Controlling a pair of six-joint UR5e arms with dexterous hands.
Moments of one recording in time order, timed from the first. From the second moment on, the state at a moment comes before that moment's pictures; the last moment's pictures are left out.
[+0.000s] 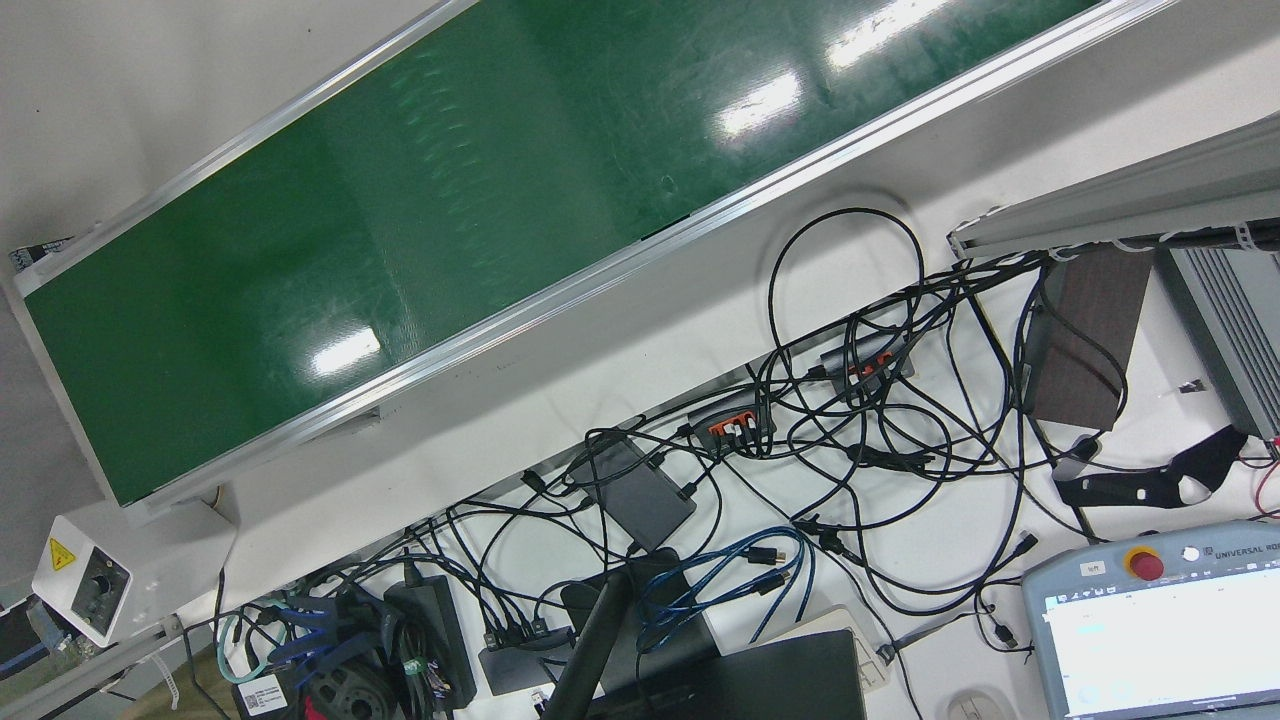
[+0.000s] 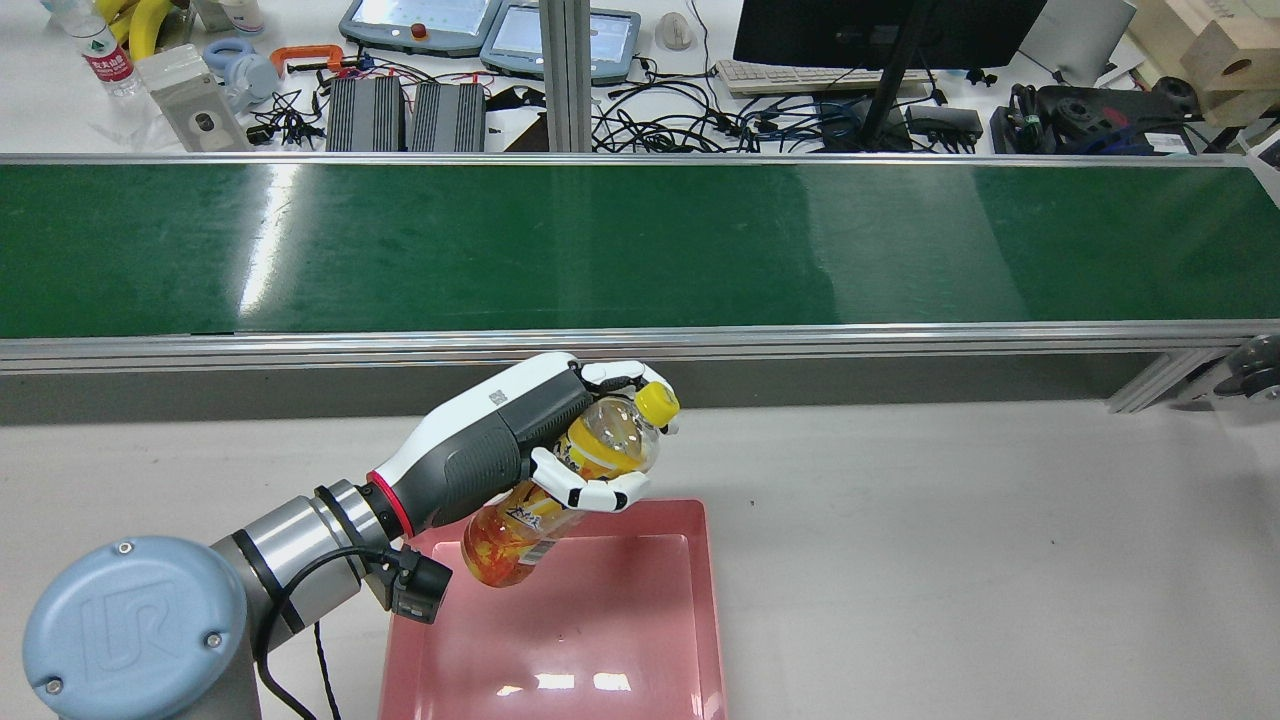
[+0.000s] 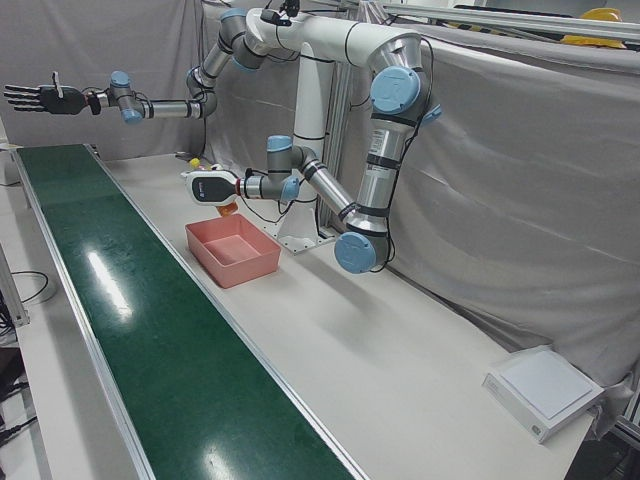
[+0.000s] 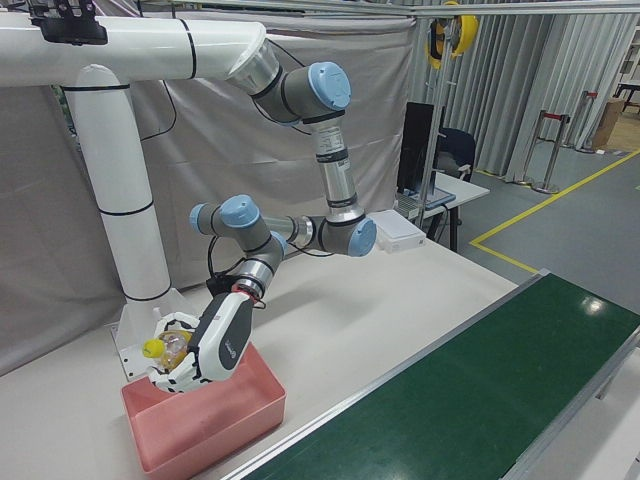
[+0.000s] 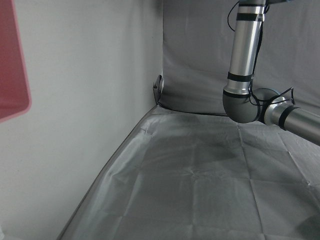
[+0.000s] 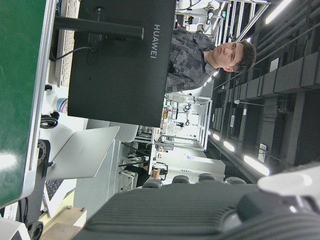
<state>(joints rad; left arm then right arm) -0.37 -2.25 -2.11 0.77 1.22 0.58 1.56 -1.46 1.54 -3.27 -1.58 -0.10</state>
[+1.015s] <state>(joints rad) -0.30 -2.24 -2.11 0.78 1.23 0.63 1.56 -1.46 1.54 -3.27 -1.58 -0.10</state>
